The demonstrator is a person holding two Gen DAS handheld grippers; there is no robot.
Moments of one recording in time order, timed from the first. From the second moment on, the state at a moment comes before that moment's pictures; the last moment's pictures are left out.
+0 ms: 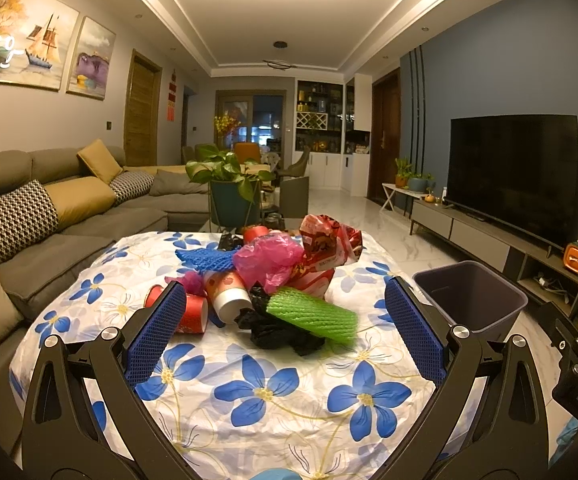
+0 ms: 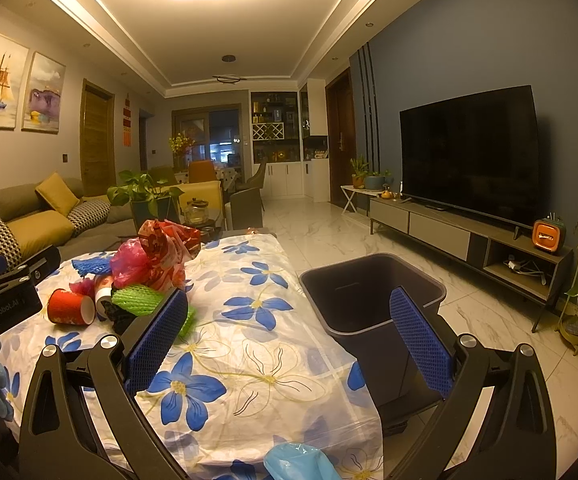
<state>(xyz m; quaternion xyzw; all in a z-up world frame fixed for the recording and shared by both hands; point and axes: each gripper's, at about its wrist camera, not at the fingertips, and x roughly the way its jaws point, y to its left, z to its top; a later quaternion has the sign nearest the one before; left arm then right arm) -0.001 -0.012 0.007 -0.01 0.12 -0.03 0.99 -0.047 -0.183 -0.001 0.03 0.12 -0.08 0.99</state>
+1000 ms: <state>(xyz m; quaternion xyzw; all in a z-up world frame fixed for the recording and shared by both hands) 0.014 -0.002 -0.005 -0.01 0.13 -0.04 0.99 -0.028 -0.180 -0.009 0.05 0.11 -0.06 0.99</state>
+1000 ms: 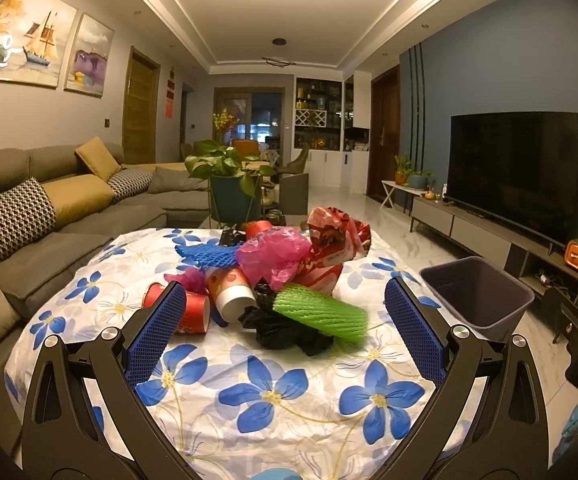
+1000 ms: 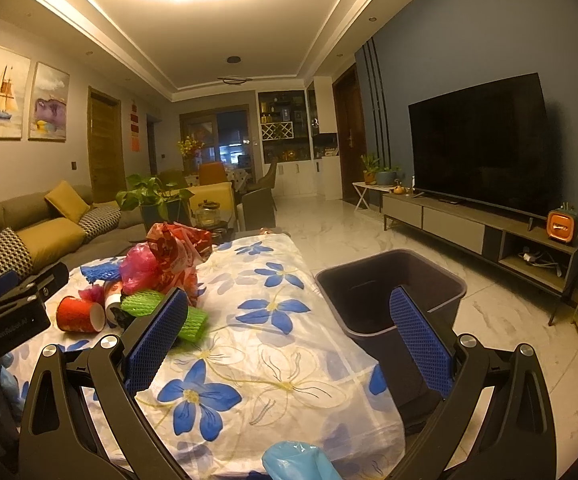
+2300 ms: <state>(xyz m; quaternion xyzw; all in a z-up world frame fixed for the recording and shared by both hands) 0.103 0.127 -0.060 -0.08 0.15 0.07 0.98 0.170 -0.044 -0.120 -0.03 0.27 0.11 0.96</state>
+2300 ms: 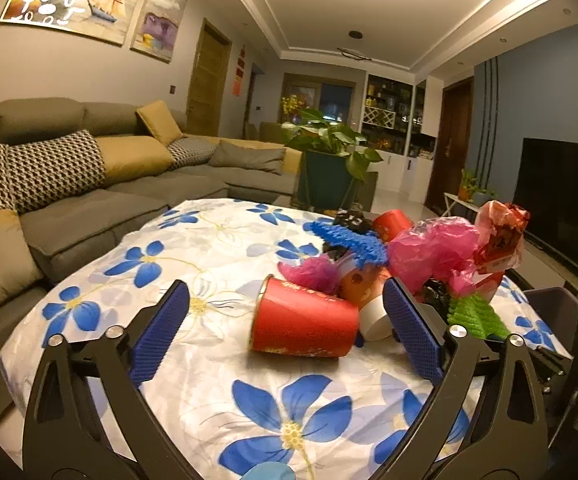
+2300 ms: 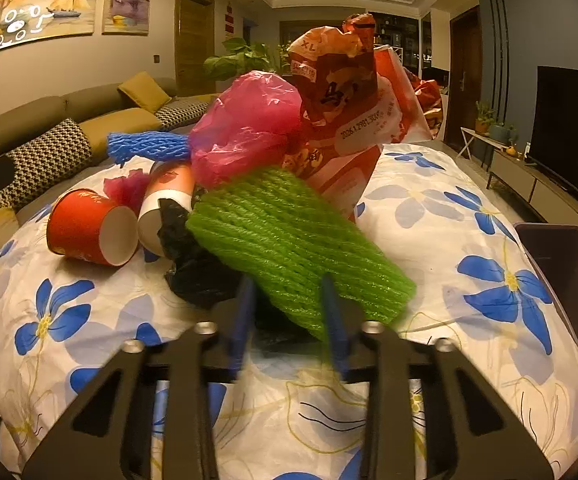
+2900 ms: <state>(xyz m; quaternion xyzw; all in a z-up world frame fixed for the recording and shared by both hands) 0.144 0.022 -0.026 -0.05 0.12 -0.09 0.99 0.105 -0.122 -0.084 0.02 0.19 0.06 0.98</state>
